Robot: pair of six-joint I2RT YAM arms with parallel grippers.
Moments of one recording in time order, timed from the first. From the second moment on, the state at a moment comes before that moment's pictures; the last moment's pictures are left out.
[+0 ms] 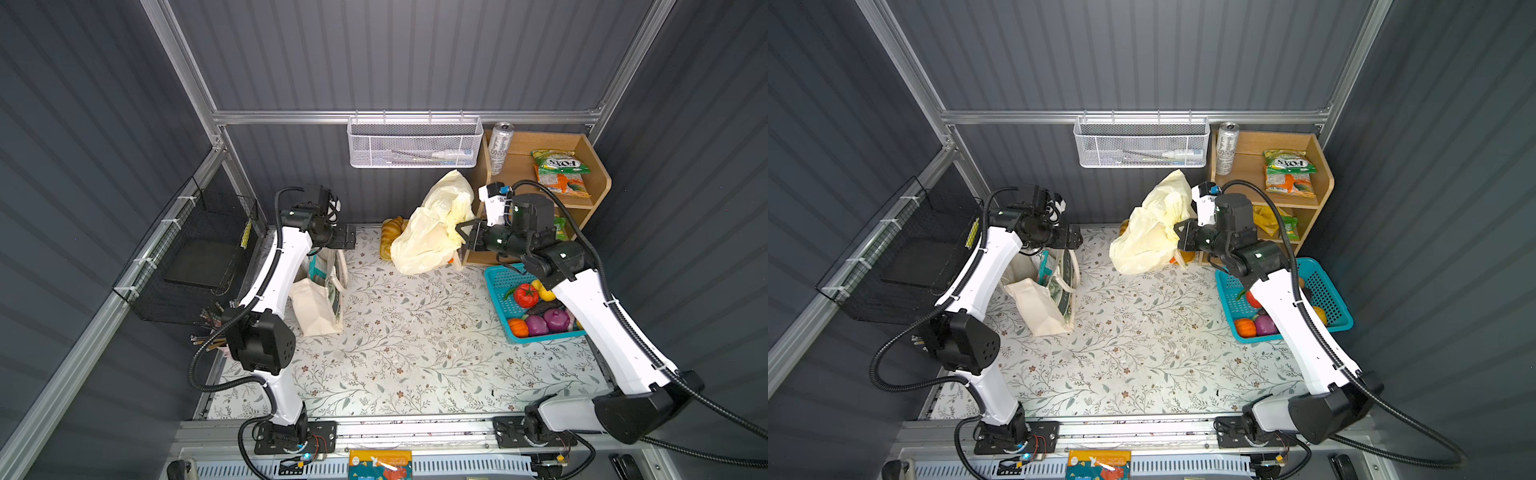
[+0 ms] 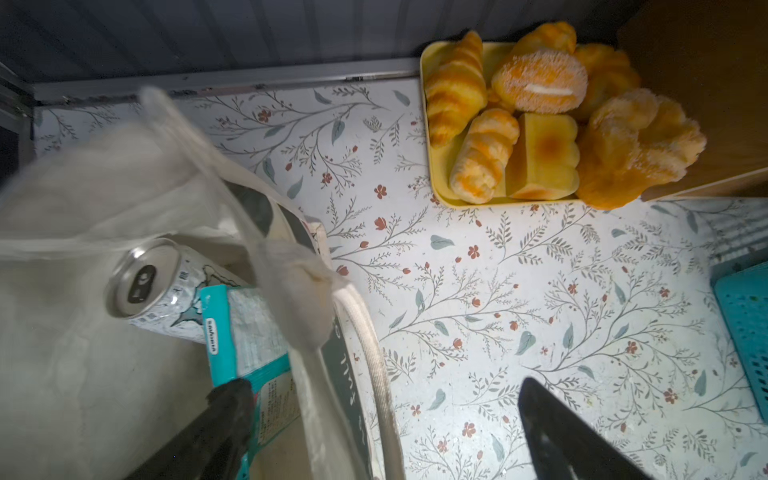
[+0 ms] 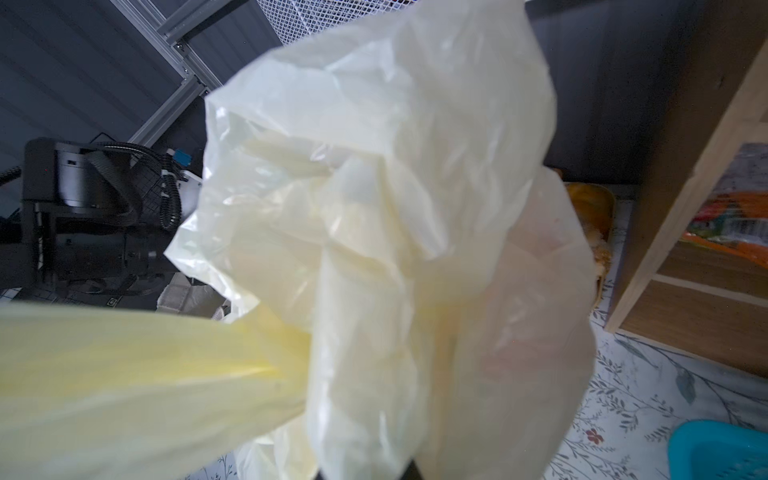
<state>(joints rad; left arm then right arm) -0.24 1.85 1.95 -1.07 0.07 -0.07 0.39 1.35 1.55 -0.60 -0.26 0.38</state>
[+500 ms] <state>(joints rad) -0.27 1.88 1.92 -1.08 0.05 -0.06 0.34 1.29 1.48 -0.57 -0.29 0.40</state>
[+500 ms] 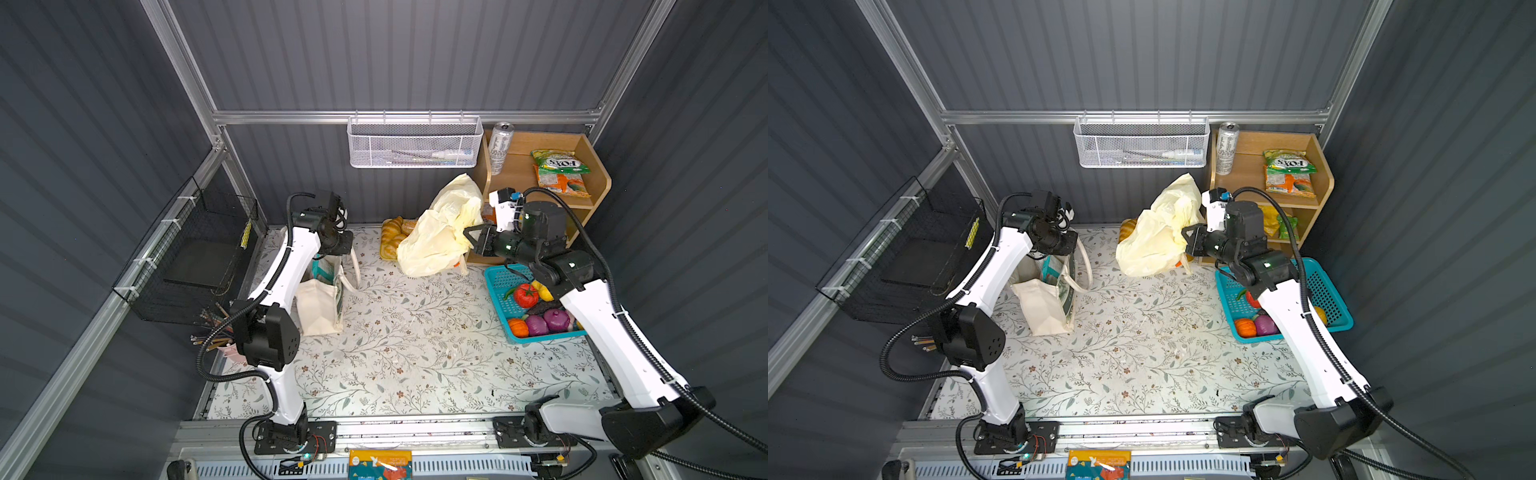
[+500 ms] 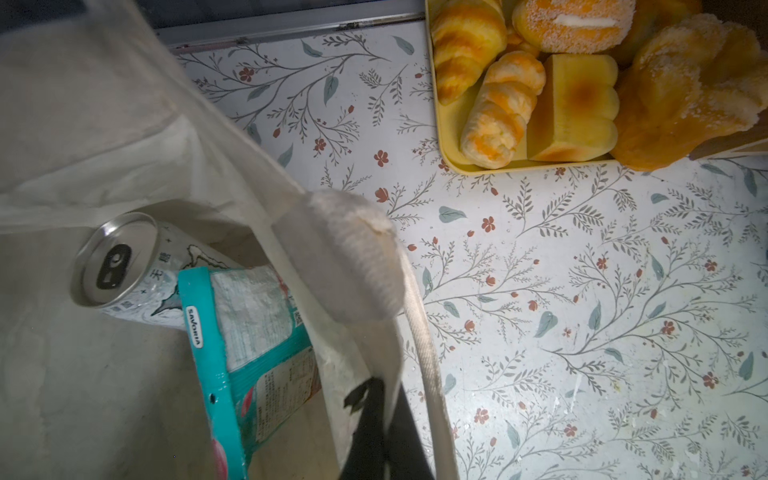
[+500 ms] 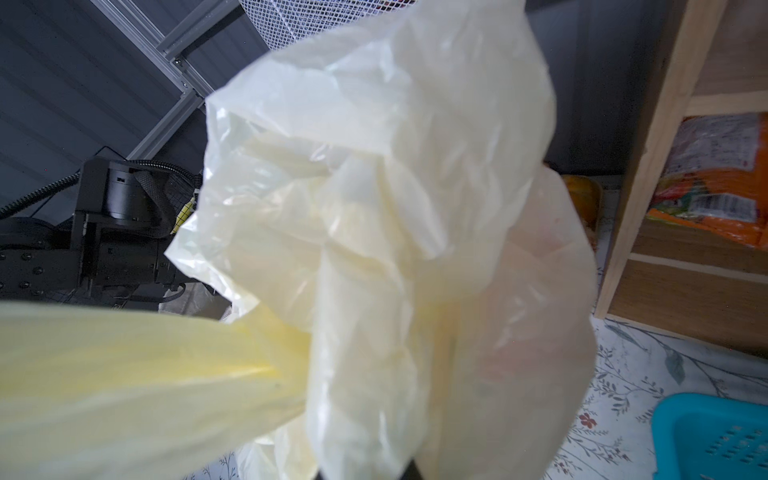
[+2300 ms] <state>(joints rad) -0.28 1.48 1.75 -0.71 0.02 -0.24 0.53 1.65 2.07 -0.84 -0.33 0.30</state>
